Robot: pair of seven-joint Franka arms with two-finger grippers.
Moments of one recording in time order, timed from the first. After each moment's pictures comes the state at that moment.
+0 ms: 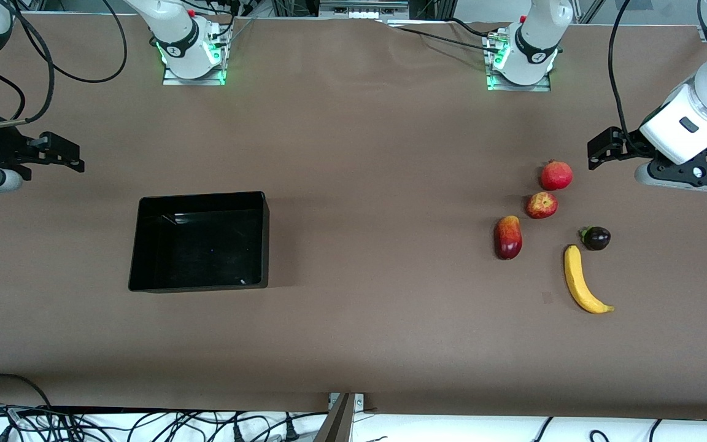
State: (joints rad) left arm -0.04 0.09 -0.09 -1.52 0.03 1.56 -0.01; right arm 0.04 0.14 -0.03 -1.49 0.02 1.56 -0.16
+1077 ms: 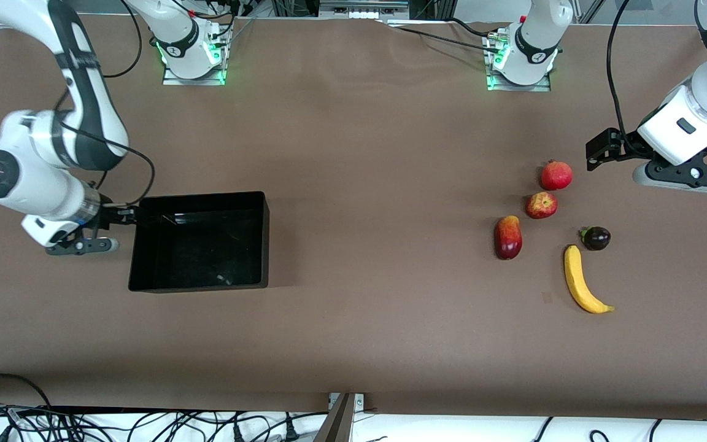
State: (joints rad) left arm -0.04 0.09 -0.09 -1.53 0.03 1.57 -0.01; right arm 0.05 0.35 -0.06 -1.96 -0.02 2.24 -0.07
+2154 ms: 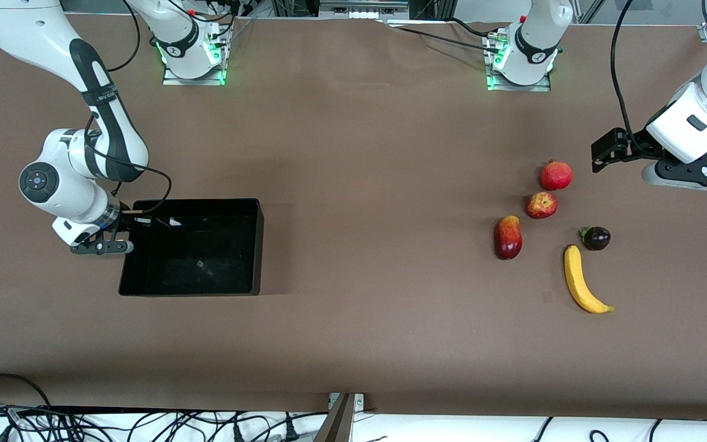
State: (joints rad) left arm -0.03 0.09 -0.09 -1.51 0.03 1.58 -0.01; right arm 0.02 0.42 -0.05 -2.05 -0.02 2.44 -0.07
